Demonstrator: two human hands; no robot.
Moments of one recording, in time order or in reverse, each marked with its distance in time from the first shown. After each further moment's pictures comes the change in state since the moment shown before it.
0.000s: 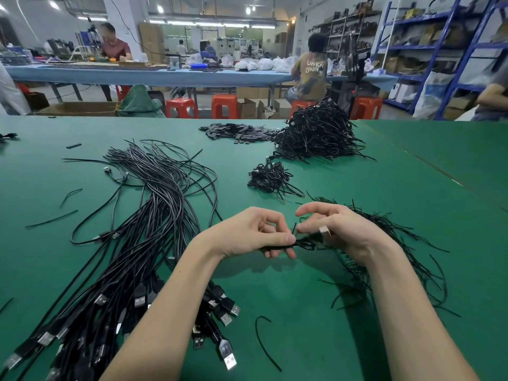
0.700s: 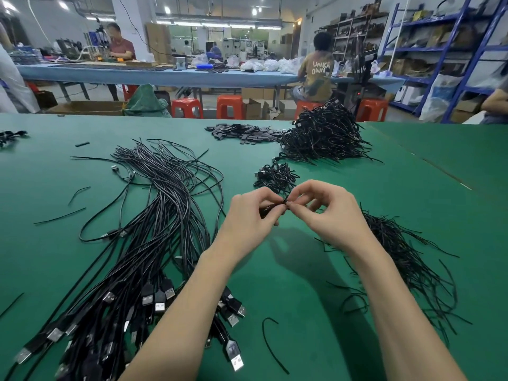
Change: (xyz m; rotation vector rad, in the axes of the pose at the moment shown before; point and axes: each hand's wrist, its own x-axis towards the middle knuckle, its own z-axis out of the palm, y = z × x) left_hand 0.011 -0.013 0.003 0.373 0.736 0.214; right_hand -0.002 -0.016 0.033 -0.431 0.344 -0.560
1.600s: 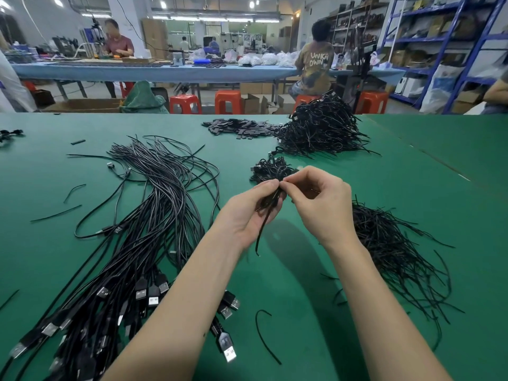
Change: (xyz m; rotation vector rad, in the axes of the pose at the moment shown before) left_hand 0.013 0.032 0.007 -1.285 0.079 -0.737; right_hand 0.006 0.007 0.020 0.130 0.269 -0.118
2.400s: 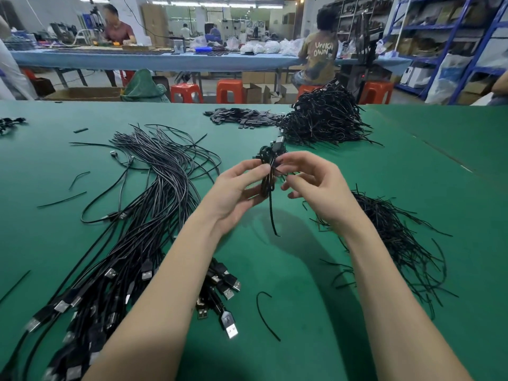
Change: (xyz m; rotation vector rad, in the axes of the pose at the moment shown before) left_hand -0.006 0.019 -0.024 0.342 -0.154 0.164; right_hand 0.003 -0.014 -0.016 0.282 -0.340 0.212
